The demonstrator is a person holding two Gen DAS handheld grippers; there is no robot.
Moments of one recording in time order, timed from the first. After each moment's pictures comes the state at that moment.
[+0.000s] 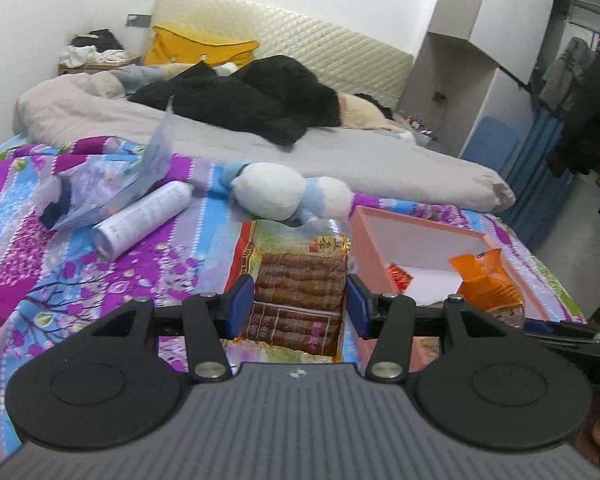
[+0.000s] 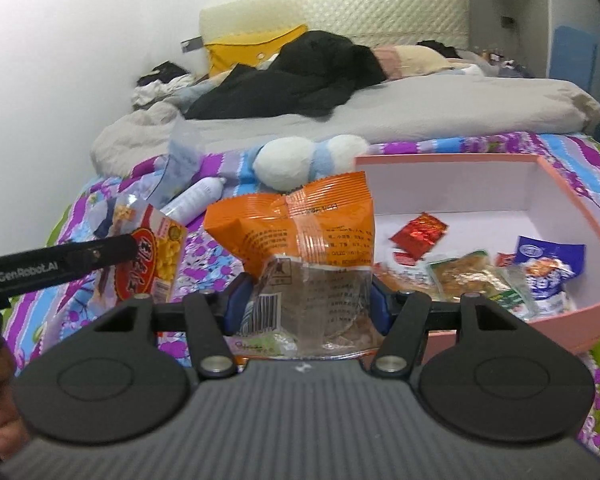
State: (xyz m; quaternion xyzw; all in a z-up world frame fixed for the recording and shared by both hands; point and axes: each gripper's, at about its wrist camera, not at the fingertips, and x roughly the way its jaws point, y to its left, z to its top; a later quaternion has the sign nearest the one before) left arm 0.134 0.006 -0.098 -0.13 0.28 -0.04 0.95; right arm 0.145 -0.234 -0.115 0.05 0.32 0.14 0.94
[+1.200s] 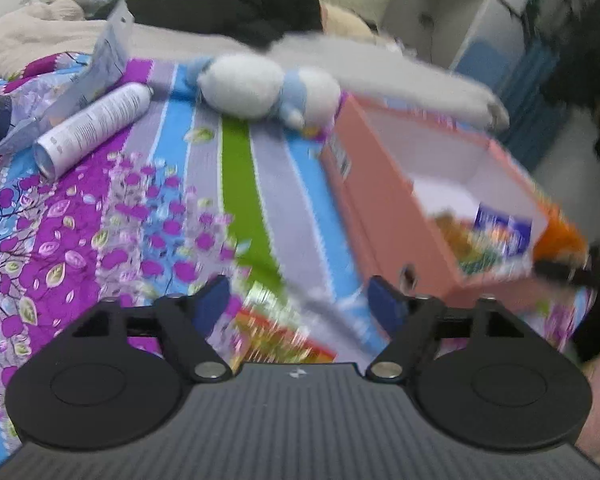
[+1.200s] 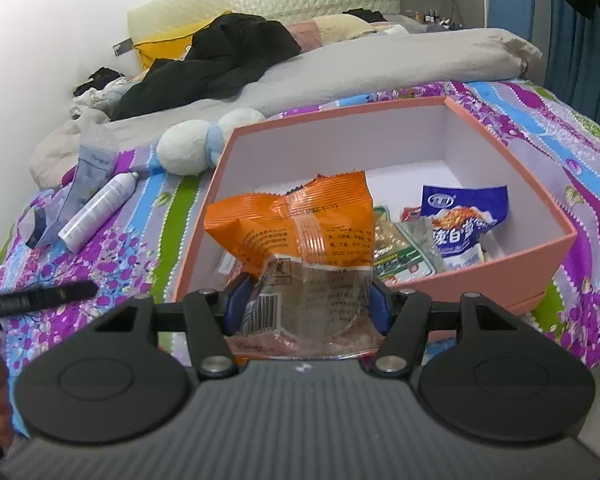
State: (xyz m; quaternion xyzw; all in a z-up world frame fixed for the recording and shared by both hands) left arm 0.185 -0.013 -0.206 -0.10 0.40 -0.09 0.91; right arm 0.160 -0.325 -0.167 0.09 0.36 0.07 0.93
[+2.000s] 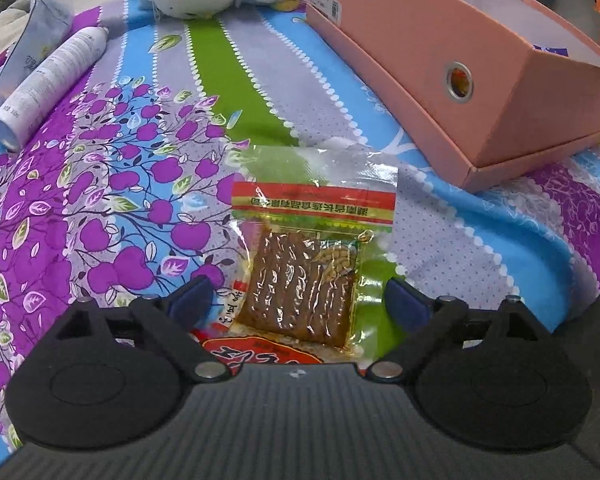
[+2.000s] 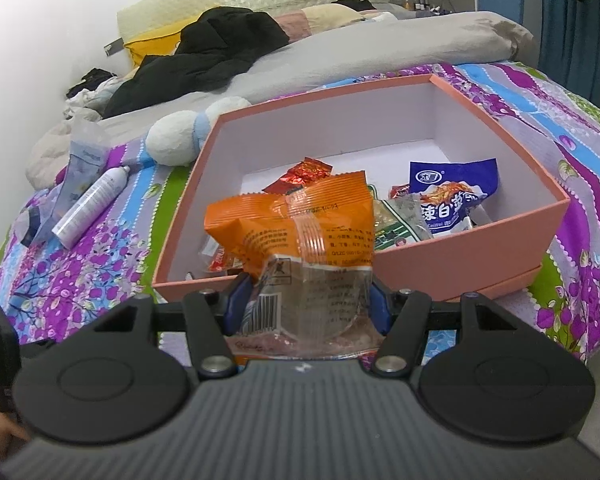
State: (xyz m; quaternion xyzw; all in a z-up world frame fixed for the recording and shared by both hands) left arm 0.183 -0.040 -0.302 0.05 0.48 -0.10 0.87; right arm 0.156 -0.342 -0.182 0.10 0.37 0.06 0.92
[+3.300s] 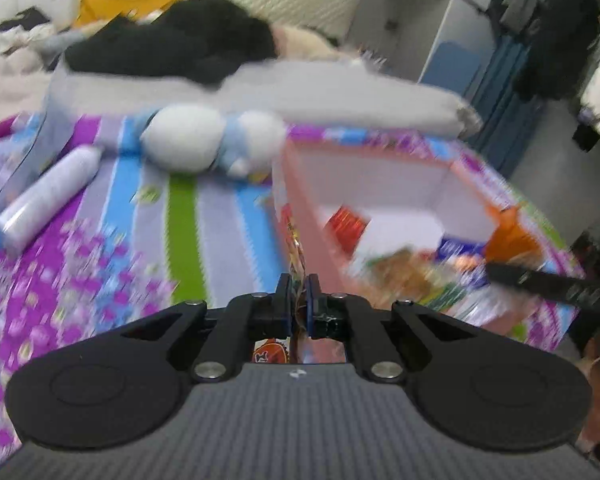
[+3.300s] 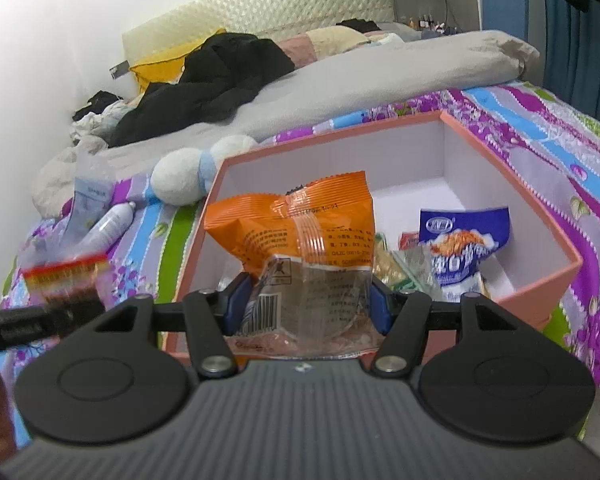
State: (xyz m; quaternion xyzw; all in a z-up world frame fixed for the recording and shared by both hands) left arm 0.223 -0.076 -0.142 -0.08 0.35 -0.12 0.93; right arm 0.194 -0.349 -0.154 0.11 0.33 0.07 0.93
